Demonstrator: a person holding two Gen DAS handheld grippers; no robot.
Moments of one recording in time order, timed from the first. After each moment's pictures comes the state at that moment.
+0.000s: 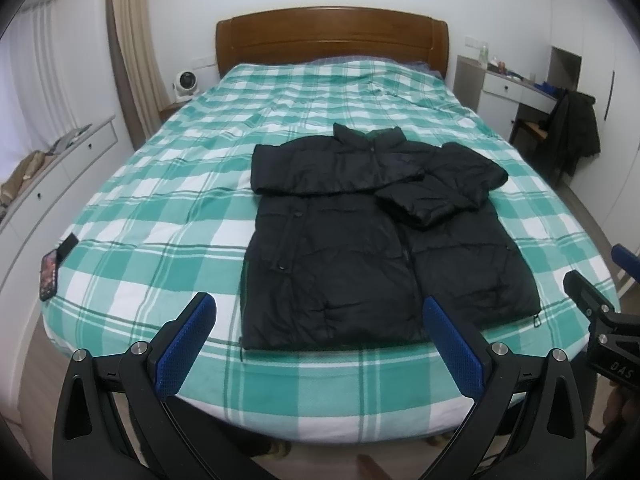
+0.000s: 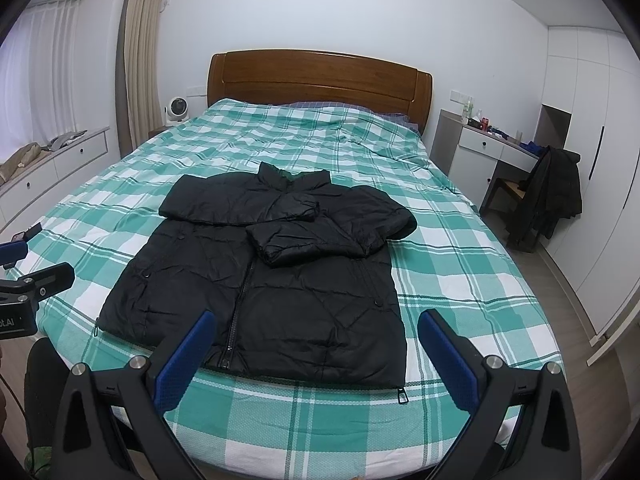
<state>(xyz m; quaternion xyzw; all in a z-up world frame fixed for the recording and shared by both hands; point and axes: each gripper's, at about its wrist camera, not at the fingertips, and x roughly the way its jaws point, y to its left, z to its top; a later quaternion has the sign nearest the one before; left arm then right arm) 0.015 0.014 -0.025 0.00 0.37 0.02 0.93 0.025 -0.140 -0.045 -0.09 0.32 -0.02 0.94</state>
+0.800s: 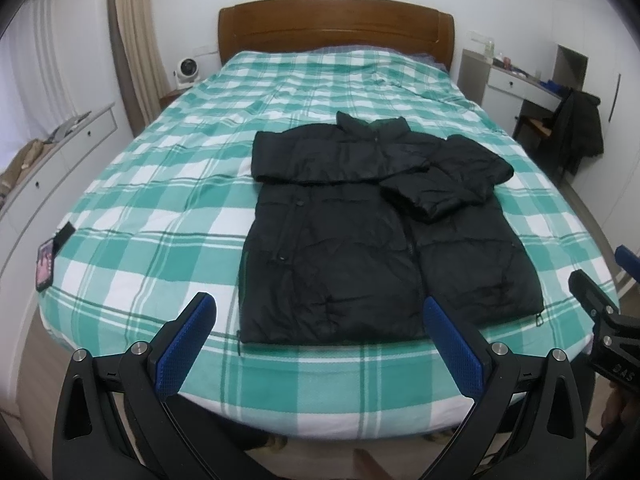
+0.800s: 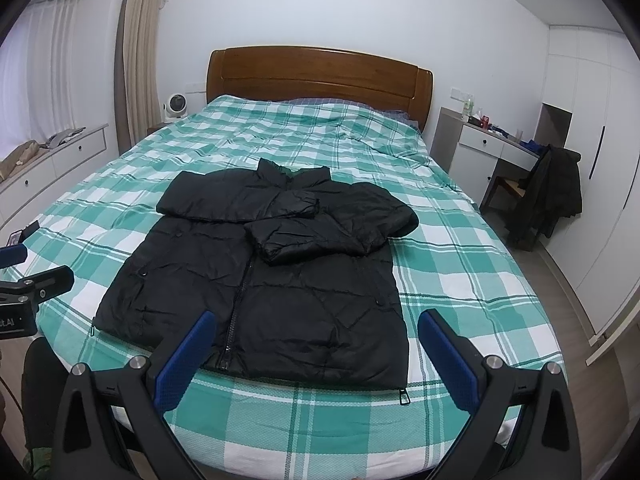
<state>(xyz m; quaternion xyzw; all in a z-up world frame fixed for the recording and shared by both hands) 0.024 0.018 -0.030 -0.01 0.39 0.02 0.92 0.031 -0.139 -0.047 -0.10 0.31 -0.02 0.94</state>
